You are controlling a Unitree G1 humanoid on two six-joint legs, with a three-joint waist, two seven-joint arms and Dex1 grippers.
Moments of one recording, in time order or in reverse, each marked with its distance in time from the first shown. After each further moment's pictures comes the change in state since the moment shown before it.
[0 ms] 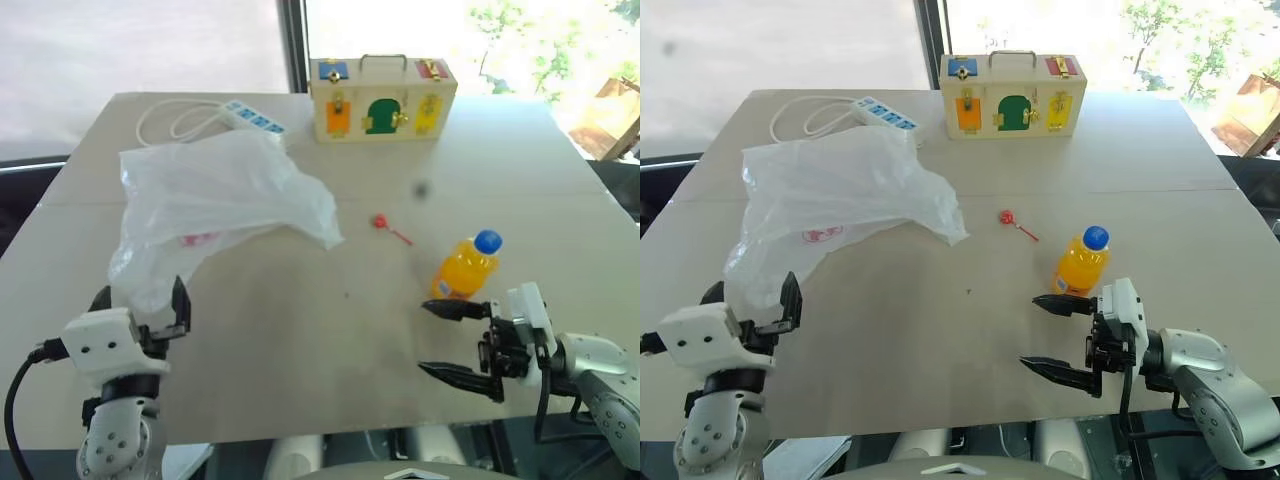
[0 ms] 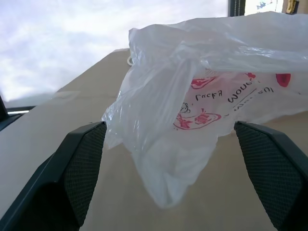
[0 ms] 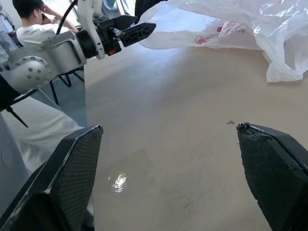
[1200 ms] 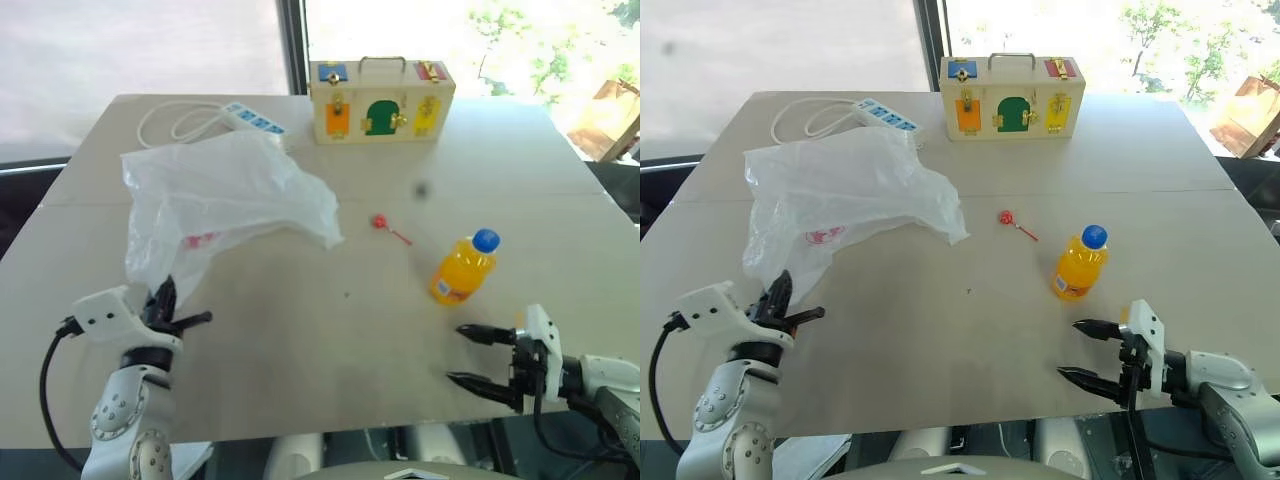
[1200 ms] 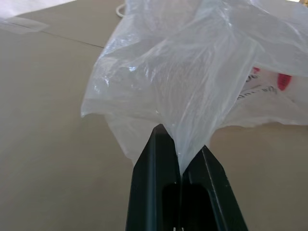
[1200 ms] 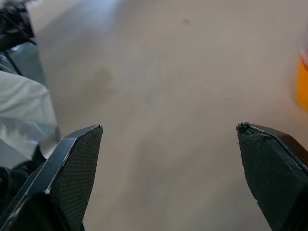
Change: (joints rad) left arm -0.161 0.015 0.042 0.080 -0.283 0.232 -0.017; right arm 0.118 -0.090 -0.054 0.222 -0.144 -0.040 -0.011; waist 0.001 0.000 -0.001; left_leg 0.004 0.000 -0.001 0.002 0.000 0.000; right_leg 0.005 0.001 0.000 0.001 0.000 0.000
